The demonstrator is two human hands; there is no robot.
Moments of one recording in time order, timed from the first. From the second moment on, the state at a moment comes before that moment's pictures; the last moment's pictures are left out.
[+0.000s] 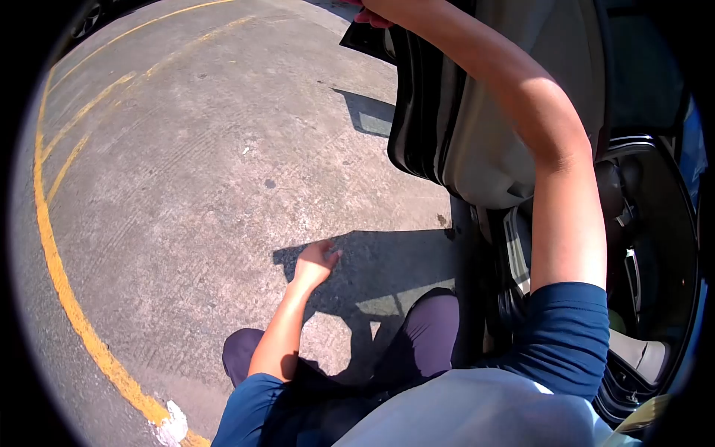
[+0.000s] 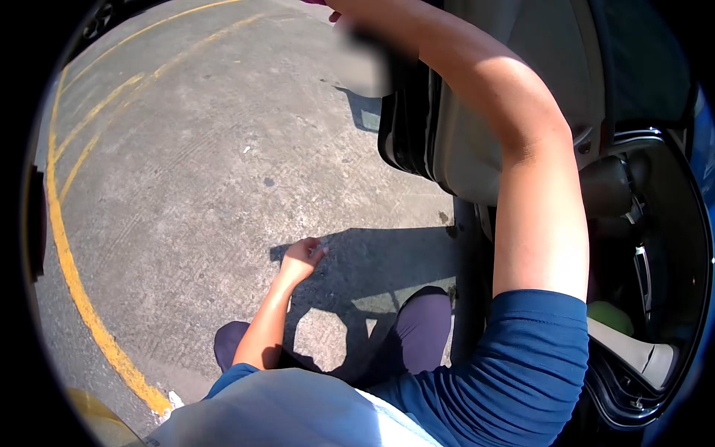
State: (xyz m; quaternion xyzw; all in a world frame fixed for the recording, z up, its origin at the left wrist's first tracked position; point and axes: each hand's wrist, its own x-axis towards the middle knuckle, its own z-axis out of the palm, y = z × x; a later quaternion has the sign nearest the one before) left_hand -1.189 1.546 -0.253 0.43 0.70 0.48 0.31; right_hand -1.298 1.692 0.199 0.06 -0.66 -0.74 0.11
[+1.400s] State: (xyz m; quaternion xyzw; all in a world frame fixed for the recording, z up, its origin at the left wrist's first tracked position) left_hand -0.952 1.135 -0.047 -0.14 0.84 0.42 0.30; right_hand -1.312 1.596 0.347 0.19 -0.83 -0.47 -0.22
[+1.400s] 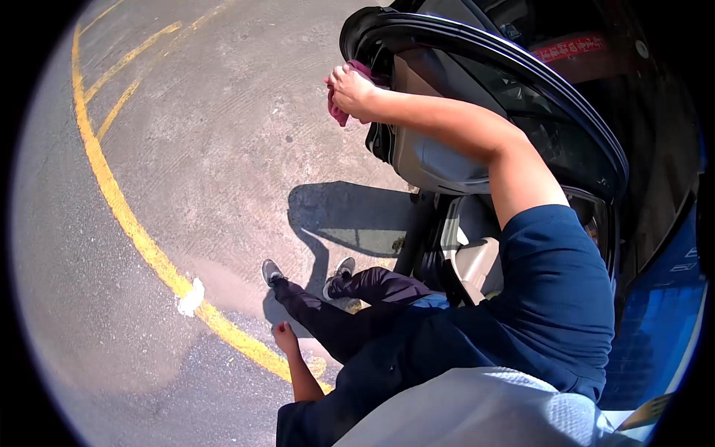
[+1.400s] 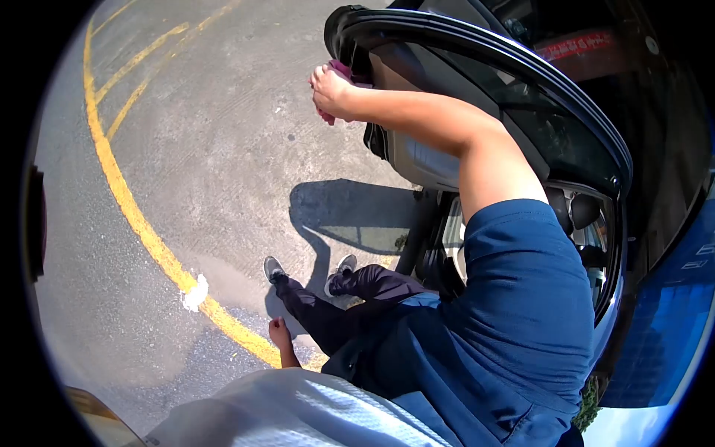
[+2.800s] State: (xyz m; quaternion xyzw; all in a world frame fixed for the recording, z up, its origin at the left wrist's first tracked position) left_hand -1.018 1.506 0.170 0.31 0.73 0.17 0.58; right_hand -0.567 1.768 0.452 0.21 0.24 -0.67 -0.67
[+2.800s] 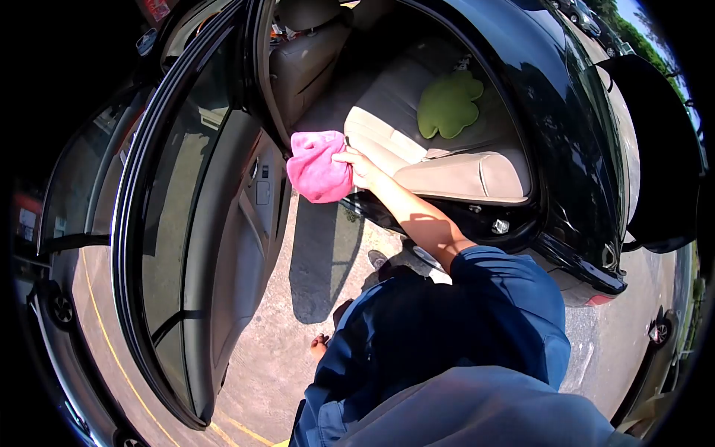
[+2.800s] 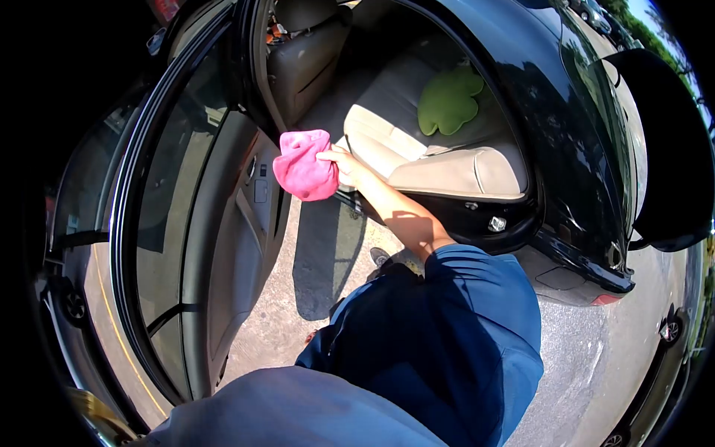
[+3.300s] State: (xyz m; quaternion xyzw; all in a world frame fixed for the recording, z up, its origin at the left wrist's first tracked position) left_hand -0.836 1.697 0.613 0.73 -0.12 0.44 0.50; right_hand -0.717 1.156 0.369 0.40 -0.19 -0.17 -0.88
